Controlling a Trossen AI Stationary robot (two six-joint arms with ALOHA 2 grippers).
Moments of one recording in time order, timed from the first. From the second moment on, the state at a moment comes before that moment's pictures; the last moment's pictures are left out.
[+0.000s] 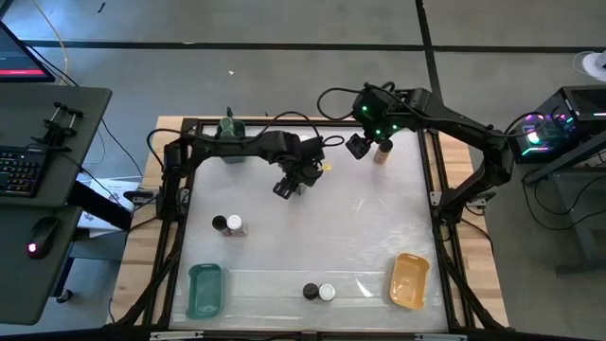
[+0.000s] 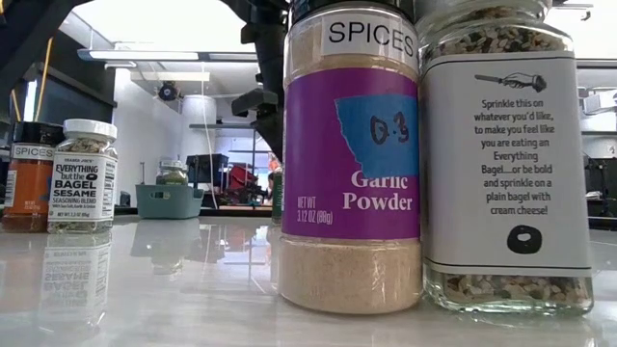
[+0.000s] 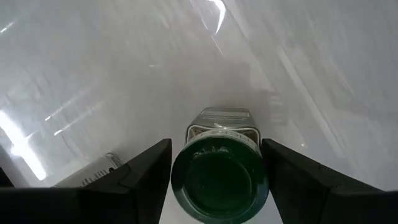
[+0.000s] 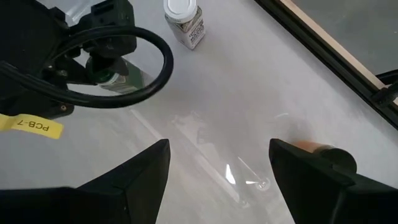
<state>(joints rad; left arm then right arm) 0.23 2.01 1.68 -0.98 -0.01 0.80 -0.40 1.56 1.74 -1.31 0.05 0.37</state>
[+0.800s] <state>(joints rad) 0.26 2.02 1.58 -0.89 0.06 0.90 -0.40 1.56 1.74 -1.30 0.05 0.36</state>
